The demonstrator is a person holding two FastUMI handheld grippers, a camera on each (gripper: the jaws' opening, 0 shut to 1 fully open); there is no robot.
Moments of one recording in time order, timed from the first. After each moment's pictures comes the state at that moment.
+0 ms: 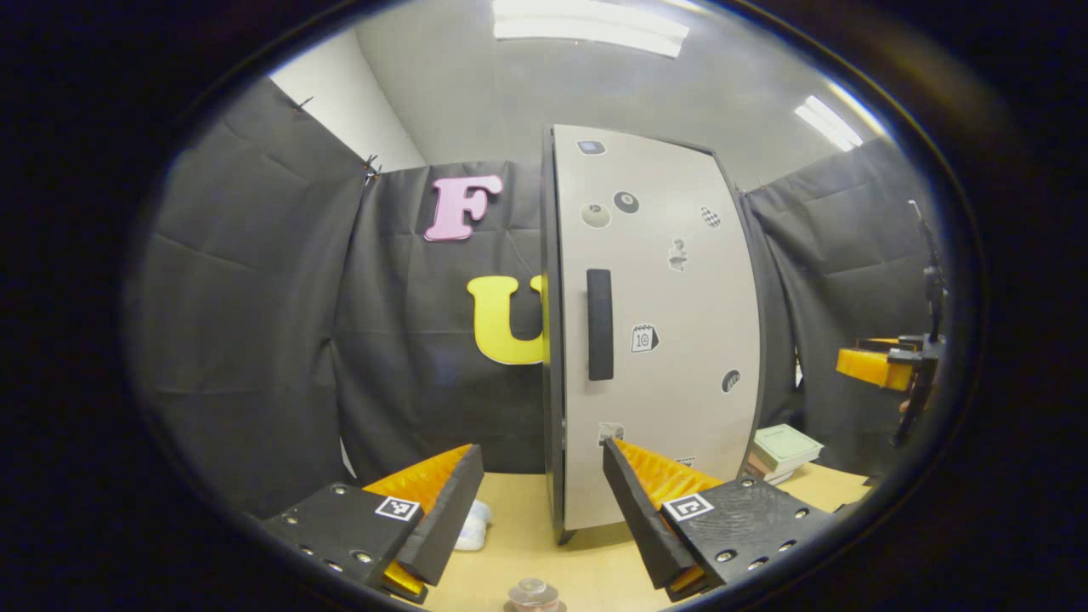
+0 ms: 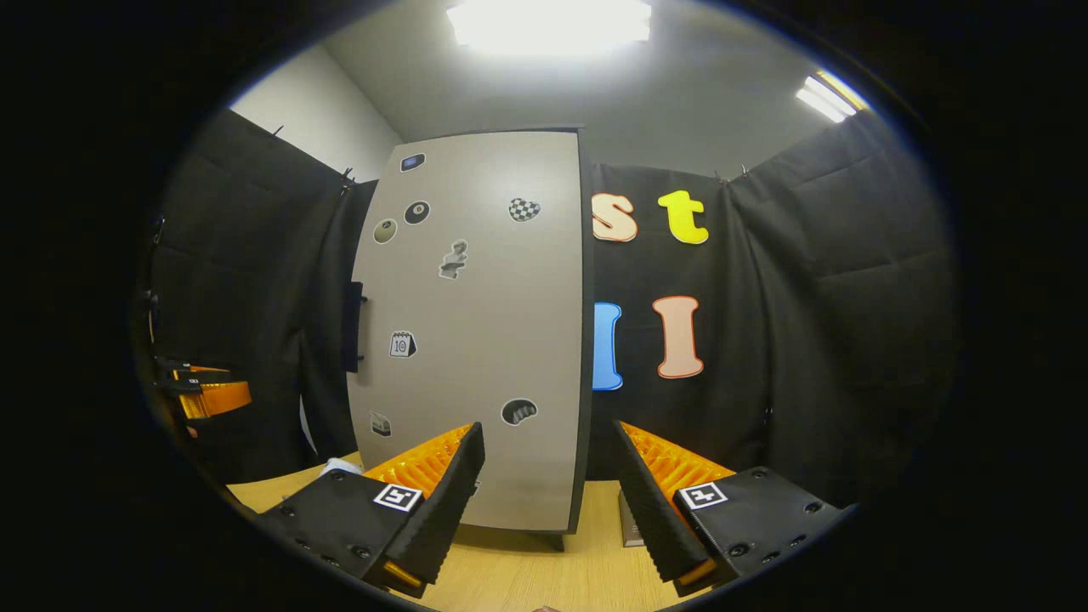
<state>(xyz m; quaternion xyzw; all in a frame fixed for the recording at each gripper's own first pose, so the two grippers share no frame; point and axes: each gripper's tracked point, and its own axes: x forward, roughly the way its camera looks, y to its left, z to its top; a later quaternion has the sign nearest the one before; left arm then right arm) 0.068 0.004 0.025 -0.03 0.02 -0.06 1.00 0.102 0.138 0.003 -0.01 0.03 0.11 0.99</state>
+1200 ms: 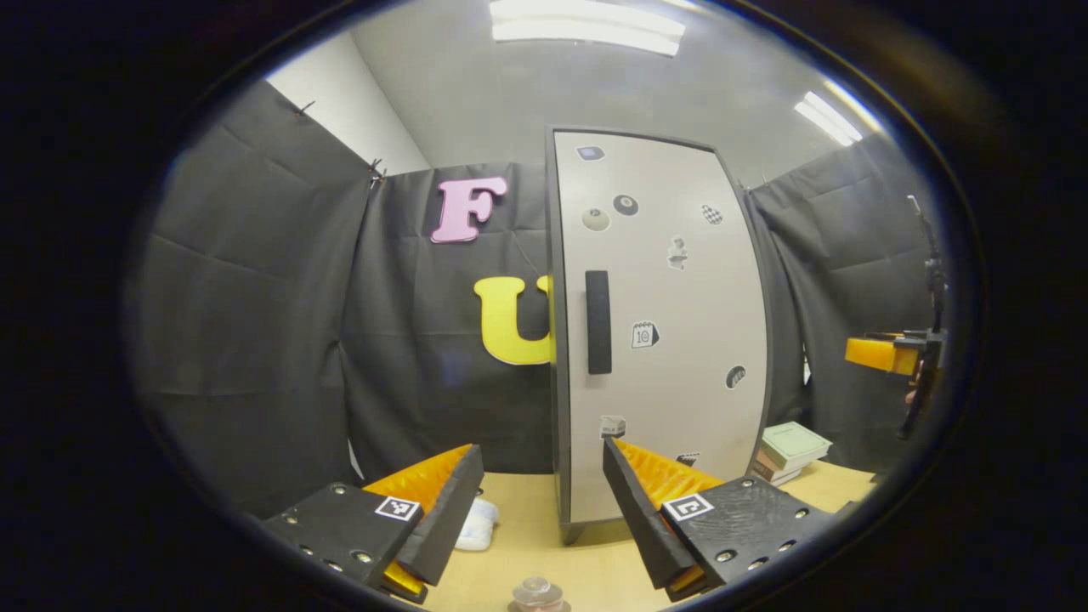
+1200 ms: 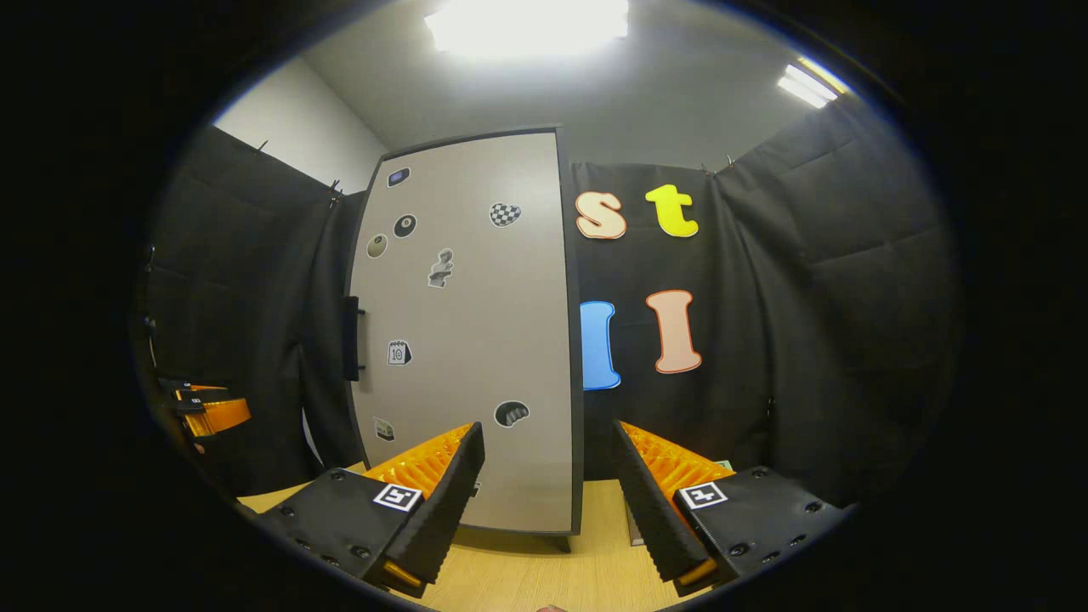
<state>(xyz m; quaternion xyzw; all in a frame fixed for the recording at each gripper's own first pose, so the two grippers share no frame) 0.057 0.005 0.020 -0.02 0.02 -0.04 1.00 0.042 -0.020 0.038 0.02 0.02 0.13 0.99</state>
